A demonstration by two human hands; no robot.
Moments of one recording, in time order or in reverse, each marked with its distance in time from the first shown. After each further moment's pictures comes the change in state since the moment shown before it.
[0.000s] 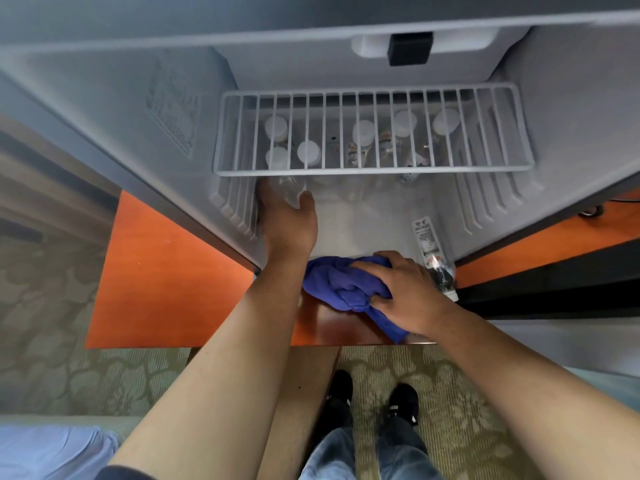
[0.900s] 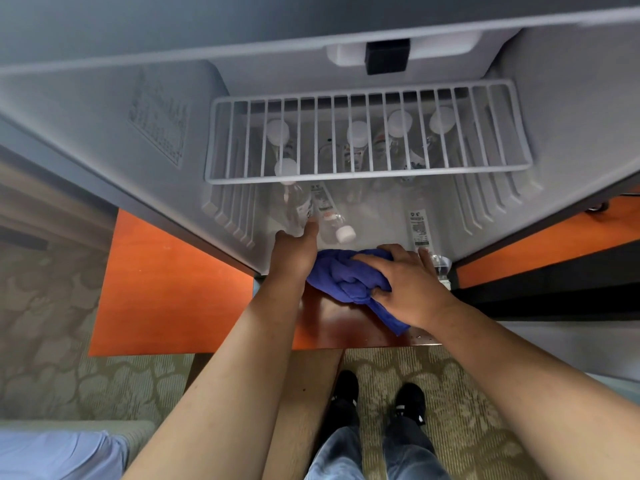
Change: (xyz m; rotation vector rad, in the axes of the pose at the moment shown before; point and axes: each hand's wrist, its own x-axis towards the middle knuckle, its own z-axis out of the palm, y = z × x) left_hand -0.011 -0.026 0.007 0.010 -0.330 -0.459; right_hand 0.010 0.004 -0.005 -0.086 0.052 0.016
